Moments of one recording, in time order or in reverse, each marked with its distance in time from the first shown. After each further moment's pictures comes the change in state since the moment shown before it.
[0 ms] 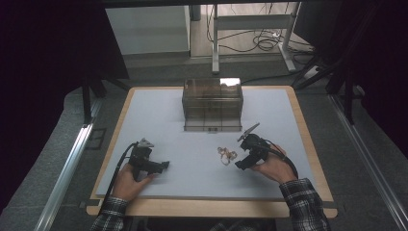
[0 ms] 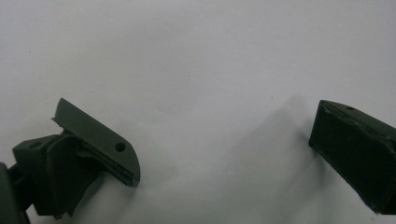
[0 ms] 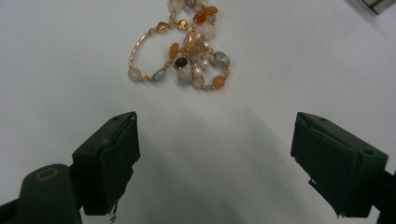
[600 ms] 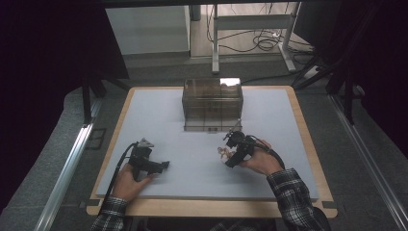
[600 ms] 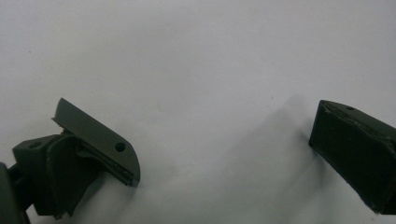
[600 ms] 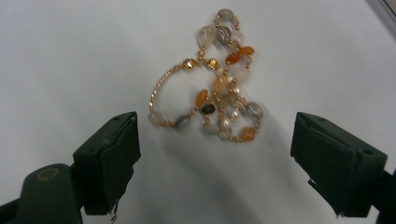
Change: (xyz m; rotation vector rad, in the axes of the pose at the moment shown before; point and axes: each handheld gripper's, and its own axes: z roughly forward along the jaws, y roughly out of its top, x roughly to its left) left arm 0.000 0.000 0.000 -0.001 0.000 0.000; right arm 0.012 0.036 0.022 0.094 0.026 -0.076
